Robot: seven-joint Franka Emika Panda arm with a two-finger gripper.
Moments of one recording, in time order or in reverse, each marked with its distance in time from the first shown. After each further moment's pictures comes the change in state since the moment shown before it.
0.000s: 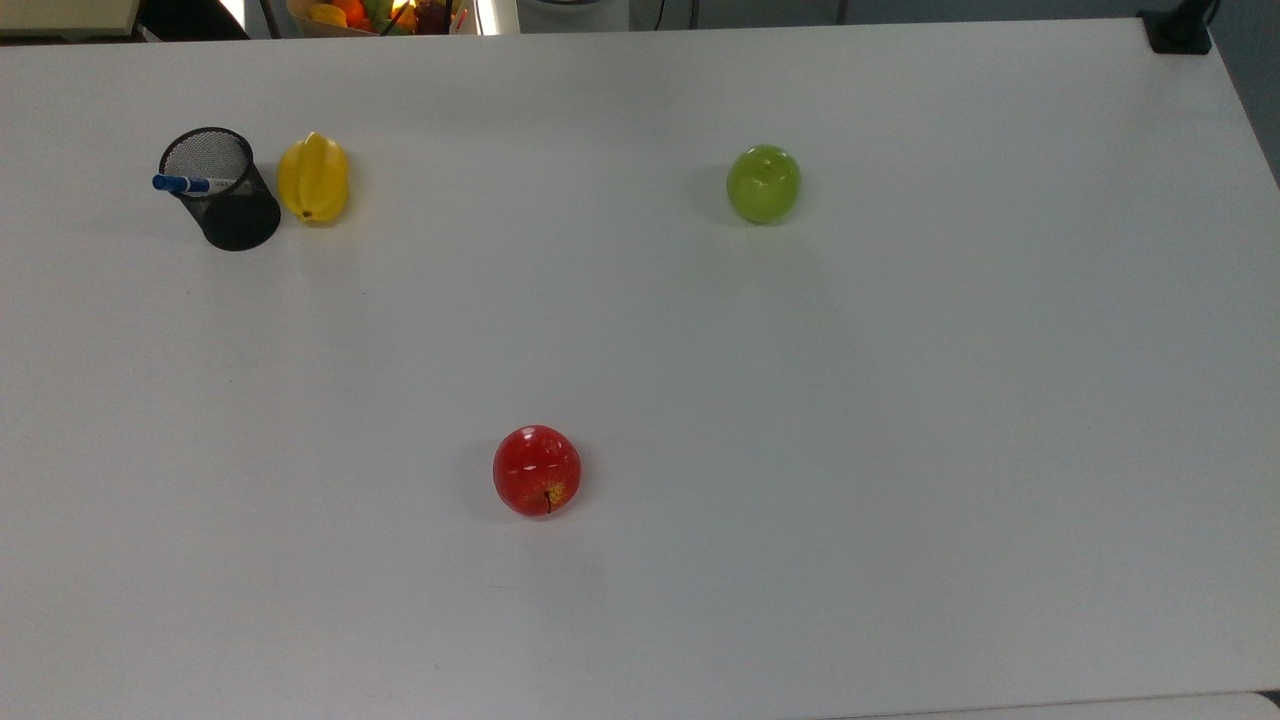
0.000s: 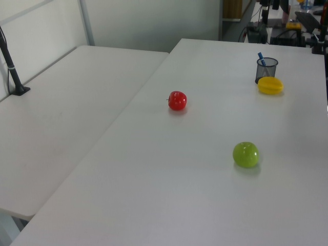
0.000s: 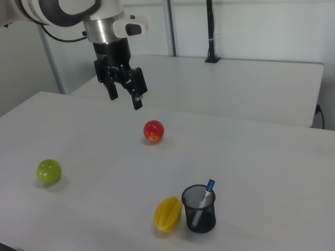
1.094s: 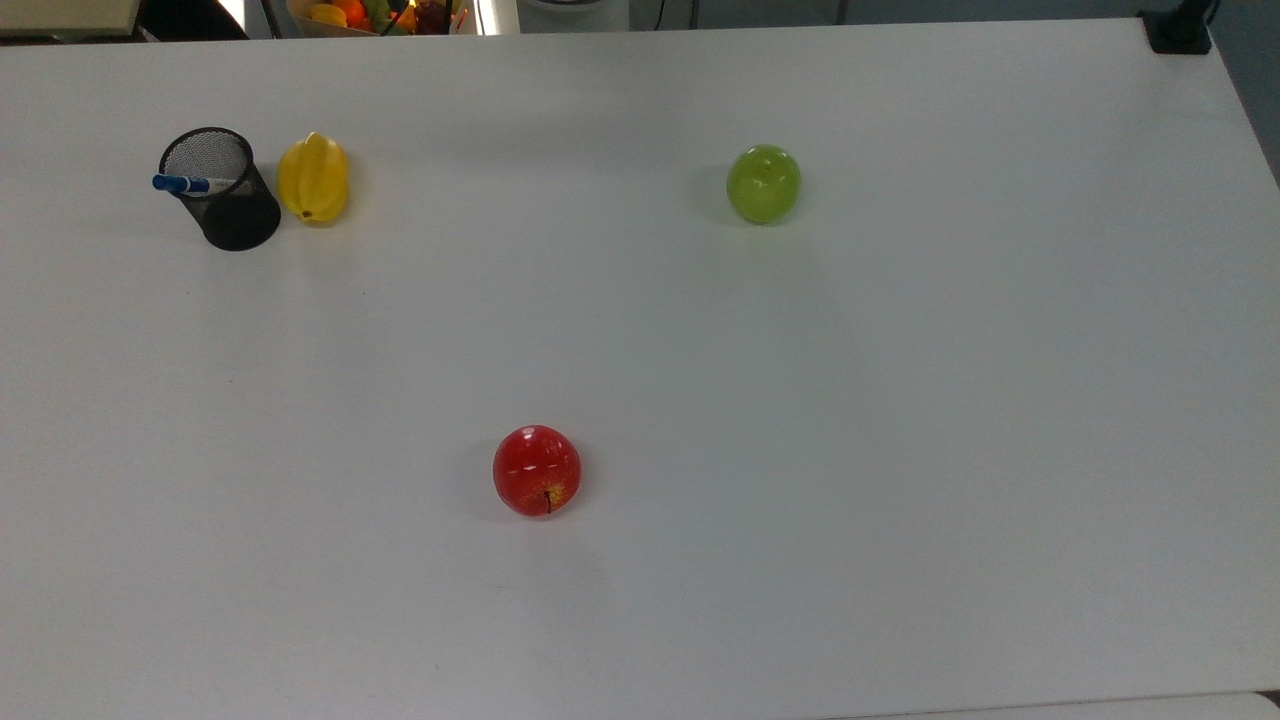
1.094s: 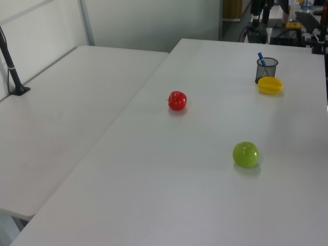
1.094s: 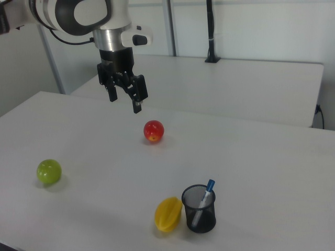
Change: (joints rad) arm 0.020 0.066 -0.016 0.020 0.095 0.011 -0.016
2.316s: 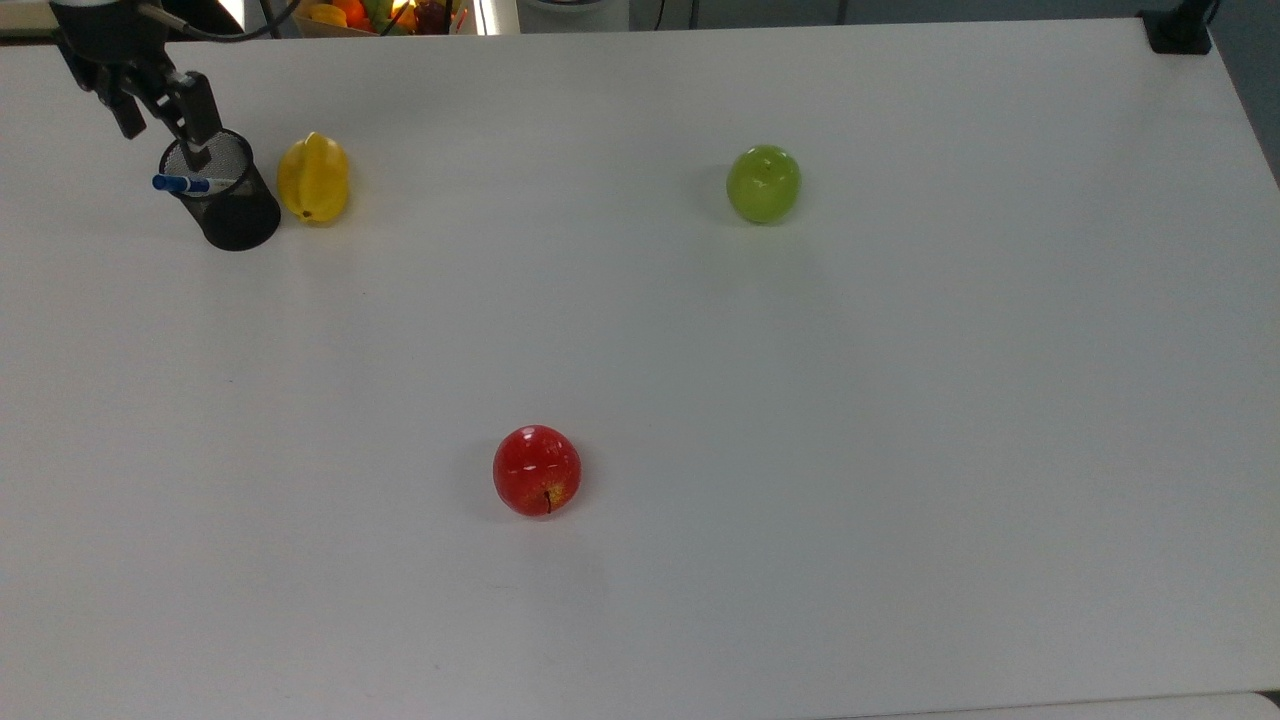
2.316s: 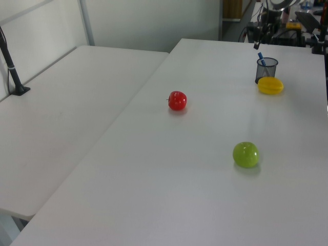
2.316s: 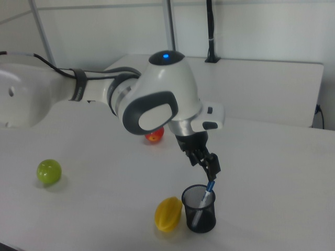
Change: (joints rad) arm -0.018 0.144 -0.272 -0.323 0.041 0.650 -0.058
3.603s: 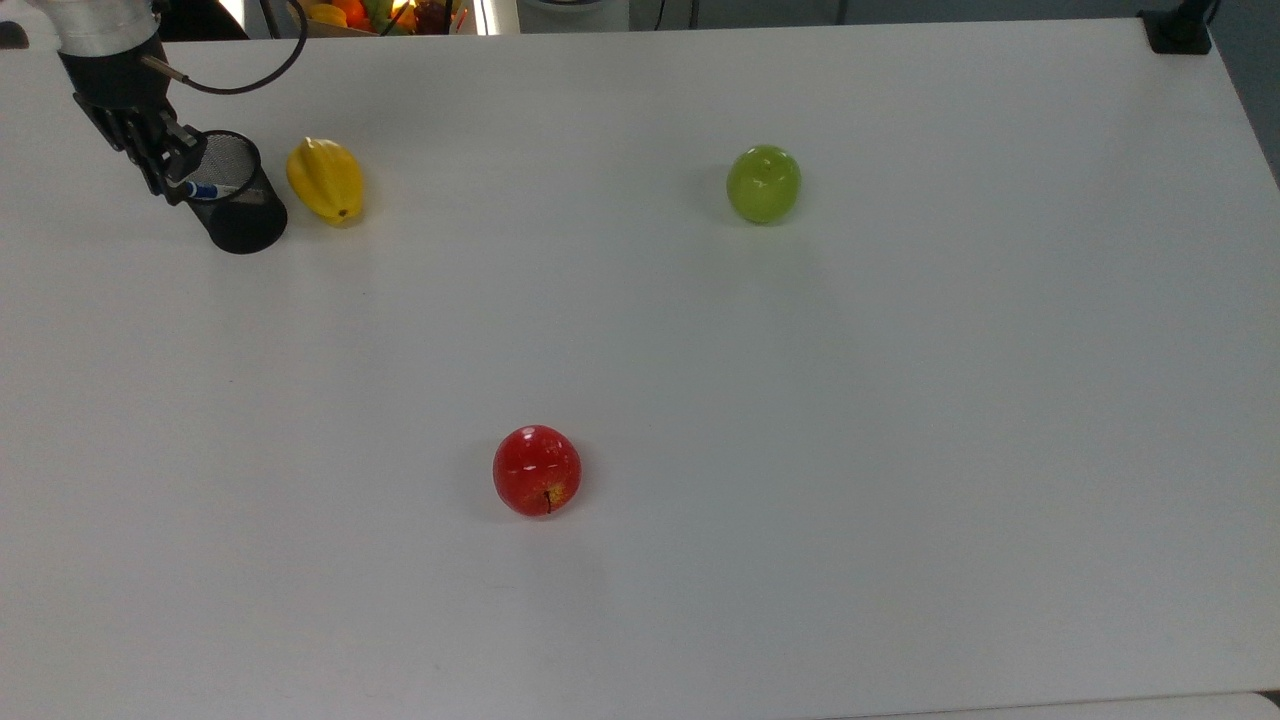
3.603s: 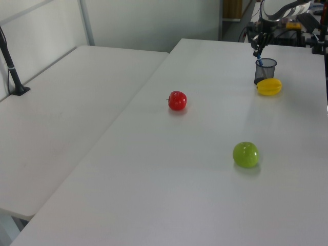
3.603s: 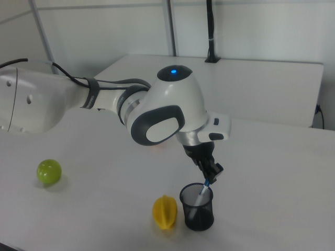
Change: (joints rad) arm -0.013 0.073 0.000 0.002 0.061 0.083 -0.016
